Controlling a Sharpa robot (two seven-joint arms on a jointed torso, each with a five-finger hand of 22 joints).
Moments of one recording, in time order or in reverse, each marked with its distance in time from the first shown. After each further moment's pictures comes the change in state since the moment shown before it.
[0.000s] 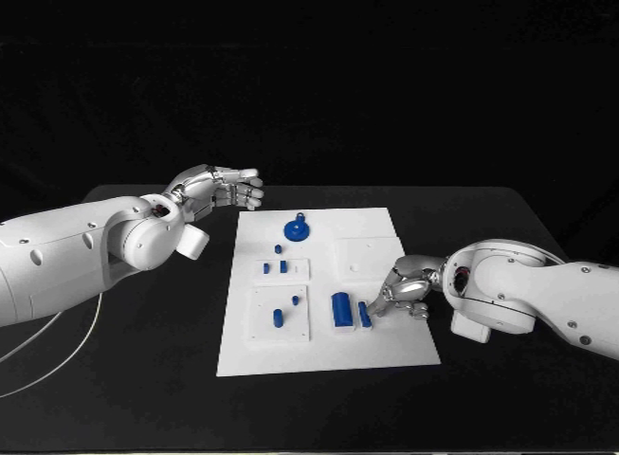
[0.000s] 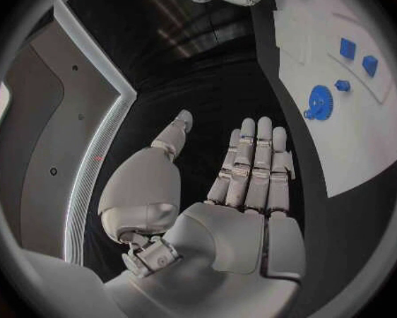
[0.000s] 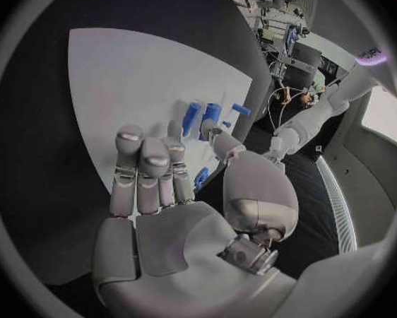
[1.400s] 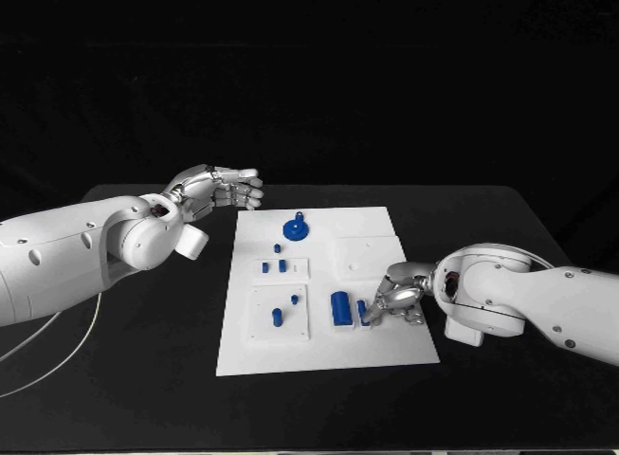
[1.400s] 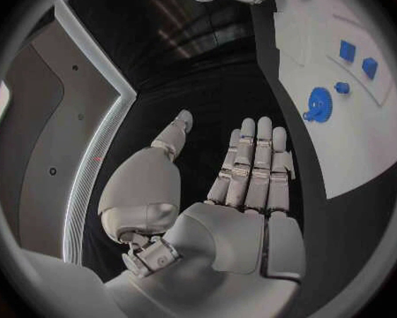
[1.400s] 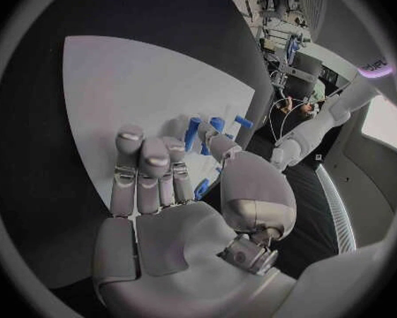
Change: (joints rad) left arm 0.000 0.002 -0.001 -0.001 -0.001 0.008 -0.004; left_hand 0.000 0.000 0.000 0.000 0.000 0.000 0.000 0.000 0.000 0.000 0.000 0.000 0.000 0.000 0.000 0.000 0.002 0.000 0.000 0.000 0.000 0.003; right arm -0.025 0.031 0.002 -0.019 -0.041 0.033 0.001; right_hand -0.010 0.061 -0.005 0.027 0.000 0.003 -0.001 0.004 0.000 0.000 0.000 -0.004 0.002 0.002 0.002 0.000 -0.001 0.000 0.000 0.001 0.000 -0.006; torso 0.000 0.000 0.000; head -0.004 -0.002
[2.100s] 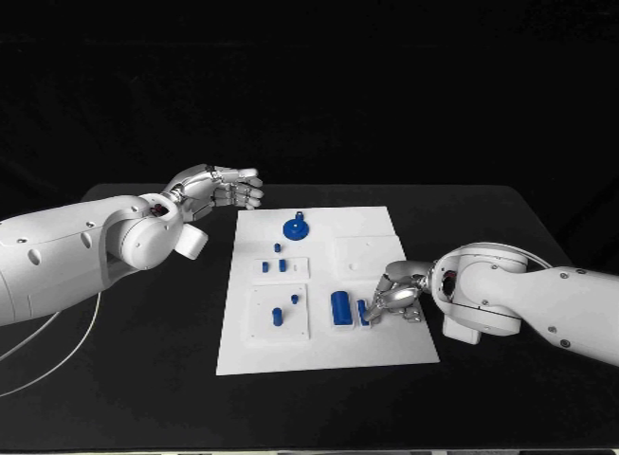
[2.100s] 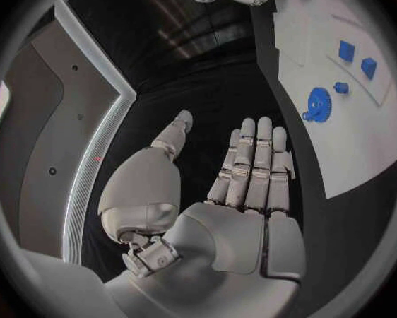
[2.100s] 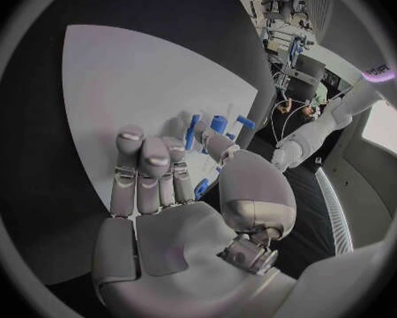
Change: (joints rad) left arm 0.000 -0.002 0.000 0.000 -0.001 0.002 -0.002; left_hand 0.000 0.000 0.000 0.000 0.000 0.000 0.000 0.000 -0.001 0.000 0.000 0.000 0.000 0.000 0.000 -0.004 0.001 0.000 0.000 0.000 -0.004 0.001; right arm -0.005 0.011 0.003 -0.011 -0.027 -0.005 0.003; right_hand 0.045 -0.013 0.056 0.000 0.000 0.010 0.001 -0.001 0.000 0.000 0.000 0.000 0.002 -0.004 -0.004 0.000 0.000 0.001 -0.001 0.001 0.000 0.000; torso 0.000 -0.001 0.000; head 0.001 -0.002
